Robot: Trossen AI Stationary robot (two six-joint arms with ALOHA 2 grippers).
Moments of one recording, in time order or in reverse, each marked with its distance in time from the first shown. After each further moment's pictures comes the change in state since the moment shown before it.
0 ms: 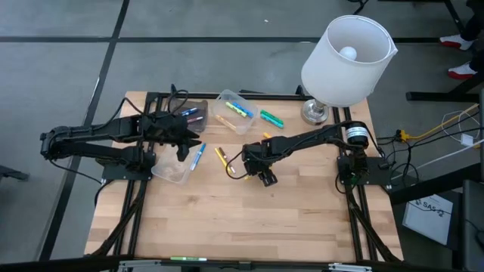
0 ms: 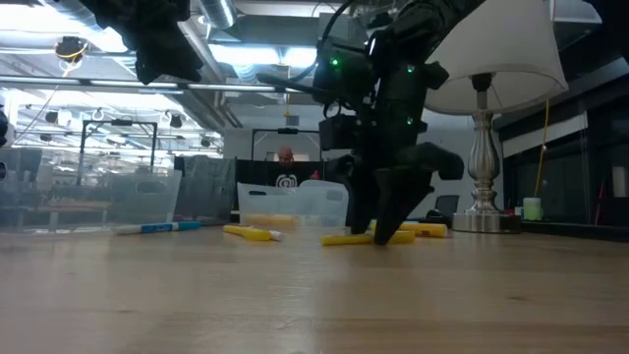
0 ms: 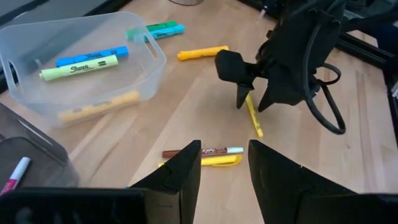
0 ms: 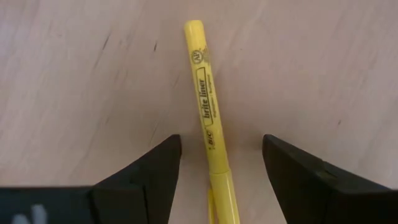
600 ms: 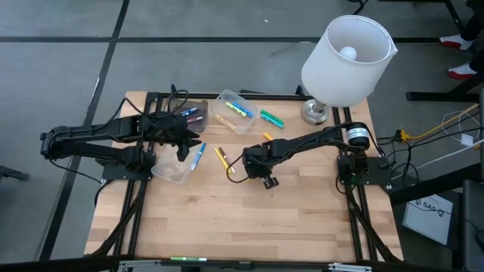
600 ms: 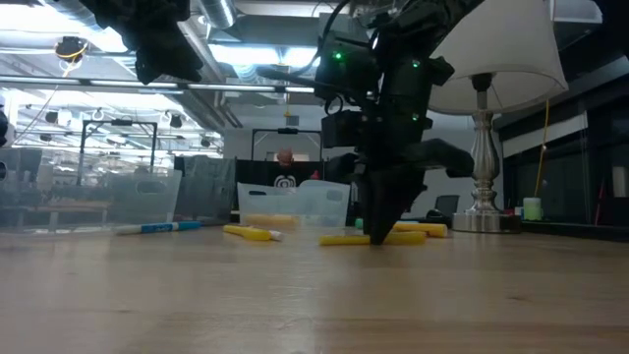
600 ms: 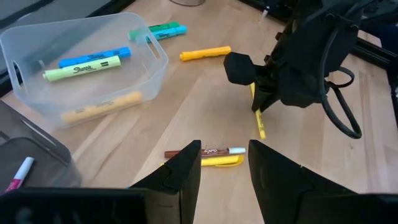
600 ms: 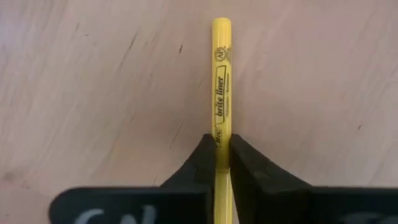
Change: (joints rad) left arm -0.002 0.000 0.000 -0.001 -0.011 0.002; right arm 0.001 0.004 -0.003 -0.005 0.008 0.013
